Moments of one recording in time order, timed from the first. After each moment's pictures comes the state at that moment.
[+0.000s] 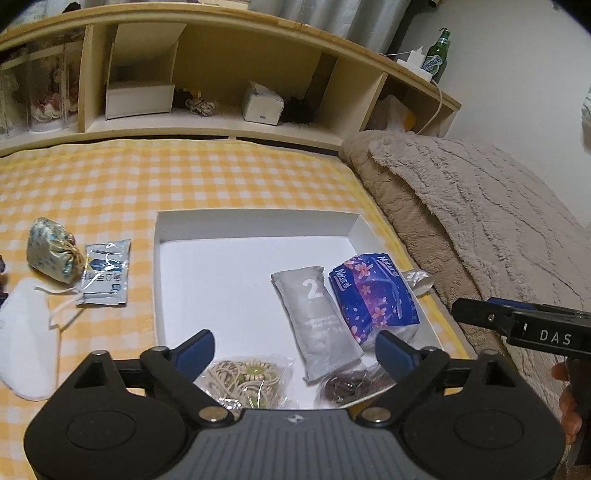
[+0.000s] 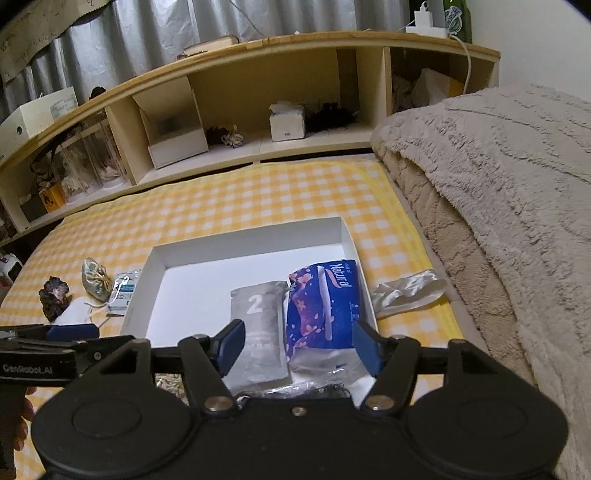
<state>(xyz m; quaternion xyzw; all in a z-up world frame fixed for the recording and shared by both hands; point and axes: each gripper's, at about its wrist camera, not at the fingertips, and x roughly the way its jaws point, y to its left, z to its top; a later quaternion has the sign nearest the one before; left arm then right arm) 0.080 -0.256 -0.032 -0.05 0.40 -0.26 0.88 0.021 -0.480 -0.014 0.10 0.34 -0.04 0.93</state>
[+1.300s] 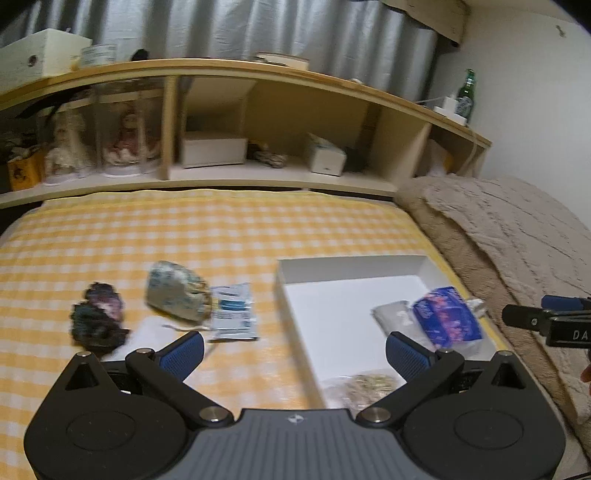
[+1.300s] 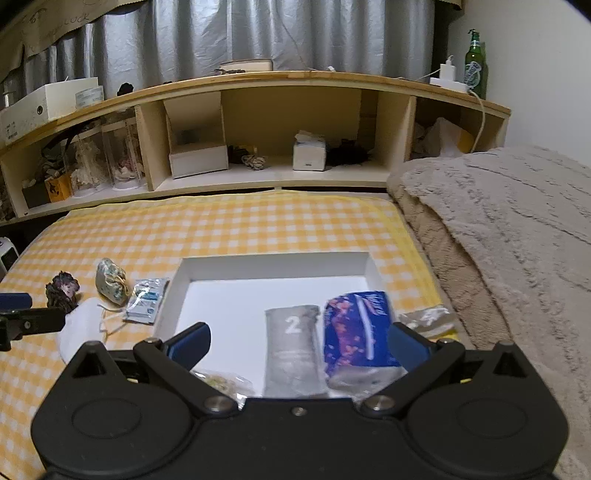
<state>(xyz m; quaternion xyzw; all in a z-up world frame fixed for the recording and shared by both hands) 0.066 -0.130 0.001 -0.03 0.33 -0.21 0.92 0.016 -0.394 0.013 0.03 0.31 -0.06 0.95</state>
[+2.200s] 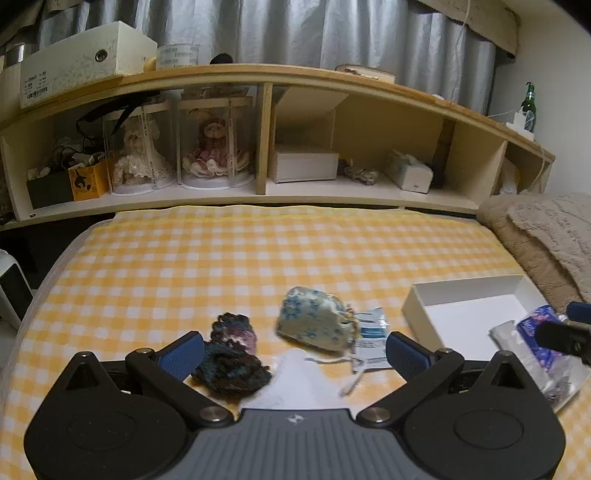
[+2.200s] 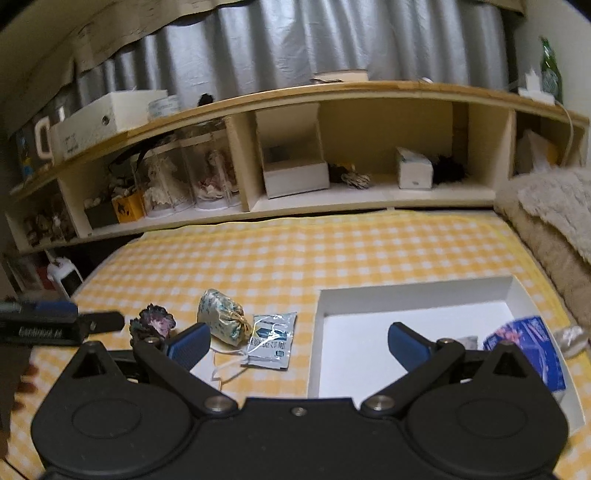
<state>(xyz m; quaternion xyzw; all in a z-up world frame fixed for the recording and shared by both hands) 0.129 -0.014 -0.012 0.00 0.31 -0.12 0.94 0.075 -0.256 0.000 0.06 0.26 0.03 0.96</state>
